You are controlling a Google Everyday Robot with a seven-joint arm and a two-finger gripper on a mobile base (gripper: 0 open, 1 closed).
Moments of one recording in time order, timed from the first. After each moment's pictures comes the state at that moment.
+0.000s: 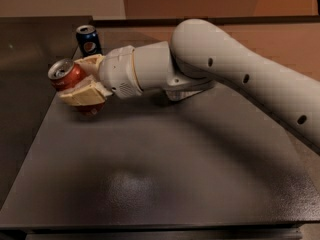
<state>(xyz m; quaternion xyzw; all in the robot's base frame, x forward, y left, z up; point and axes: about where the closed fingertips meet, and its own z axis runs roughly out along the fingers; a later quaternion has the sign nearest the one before) 0.484 0.173 0.948 -0.59 0.53 0.37 0.48</state>
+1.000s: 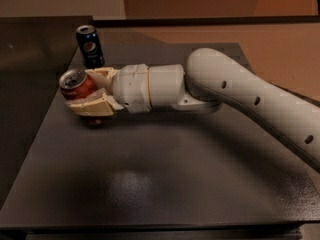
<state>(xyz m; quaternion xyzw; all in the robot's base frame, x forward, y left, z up) 0.474 0.158 0.931 -0.56 0.50 0.41 0.52</state>
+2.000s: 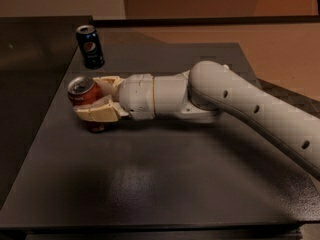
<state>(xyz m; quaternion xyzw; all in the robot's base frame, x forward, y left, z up) 0.479 0.149 0.910 -0.53 0.52 0.44 0.51</state>
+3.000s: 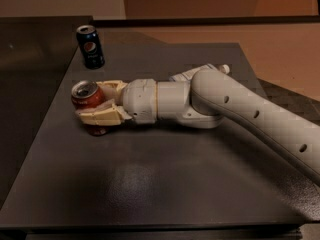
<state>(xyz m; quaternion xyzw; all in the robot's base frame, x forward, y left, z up) 0.478 0.146 0.902 -0.52 0.51 0.46 0.52</state>
